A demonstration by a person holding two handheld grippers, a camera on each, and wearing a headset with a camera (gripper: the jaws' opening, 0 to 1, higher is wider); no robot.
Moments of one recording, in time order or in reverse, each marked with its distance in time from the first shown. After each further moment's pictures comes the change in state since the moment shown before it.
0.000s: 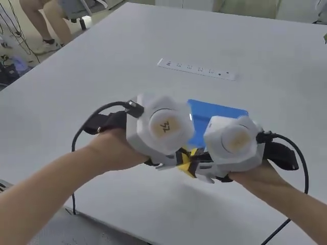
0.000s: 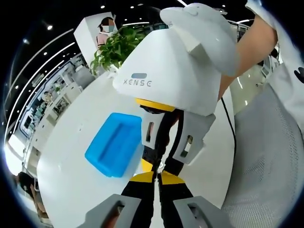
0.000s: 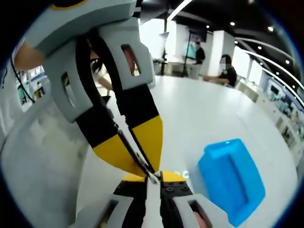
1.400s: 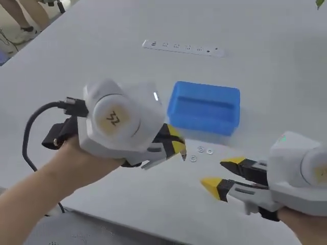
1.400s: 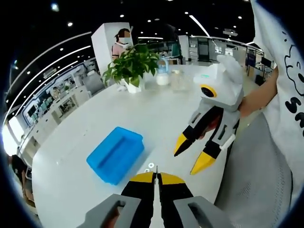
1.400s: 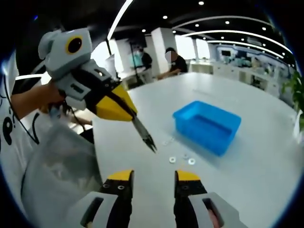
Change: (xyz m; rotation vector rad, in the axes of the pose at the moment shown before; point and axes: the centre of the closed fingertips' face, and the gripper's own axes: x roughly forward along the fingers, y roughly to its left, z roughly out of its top) left arm -0.022 -0.007 0.032 -0.127 -0.168 0.012; right arm -0.080 0.028 -0.043 0.459 -0.128 -0.219
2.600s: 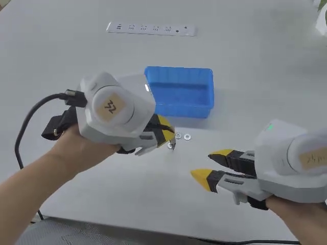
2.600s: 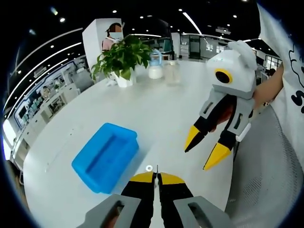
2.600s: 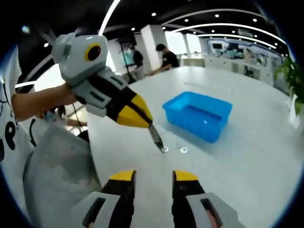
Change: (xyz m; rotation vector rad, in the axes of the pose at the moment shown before) left arm 0.048 0.003 -0.010 0.026 0.029 -0.091; right arm -0.005 -0.015 -0.016 0.079 0.026 -0.032
